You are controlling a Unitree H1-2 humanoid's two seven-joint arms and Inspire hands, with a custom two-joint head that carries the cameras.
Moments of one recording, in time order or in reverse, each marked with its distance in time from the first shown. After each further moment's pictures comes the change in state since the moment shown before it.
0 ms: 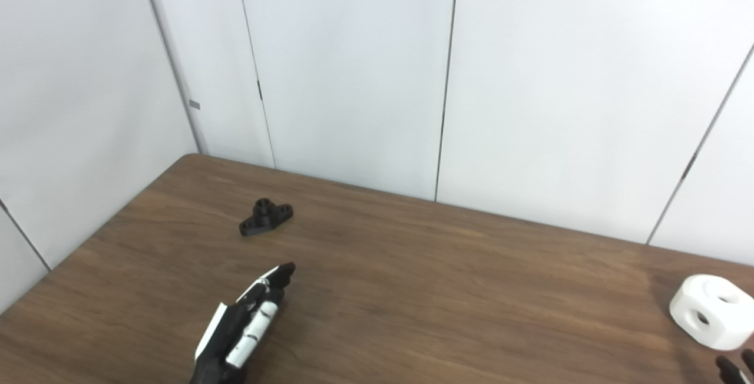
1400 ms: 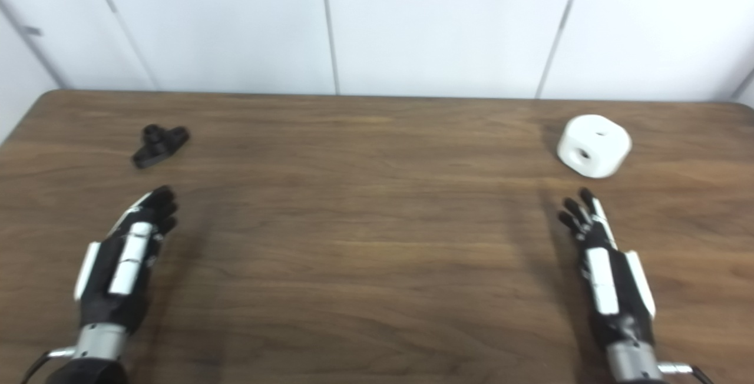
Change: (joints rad) left arm 0.007 0.025 0.104 -0.098 -0.148 0.160 -0.065; right arm 0.077 0.090 0.051 -0.159 -0.029 0.143 -0.055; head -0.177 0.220
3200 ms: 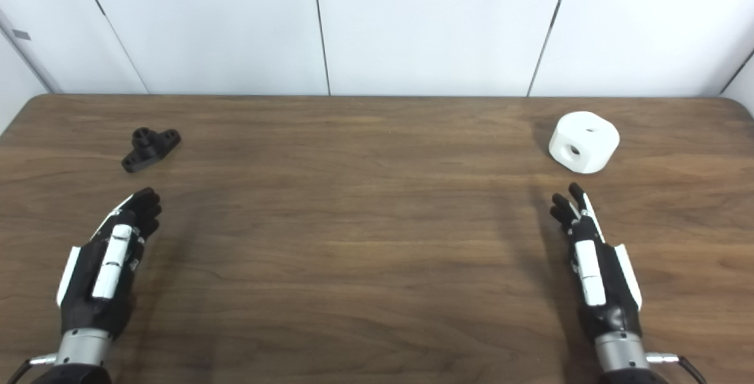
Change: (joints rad) left arm -0.003 0.032 0.014 -0.006 -0.019 0.025 0.021; right arm 0.000 0.027 0.000 -0.045 -0.033 0.058 -0.013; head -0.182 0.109
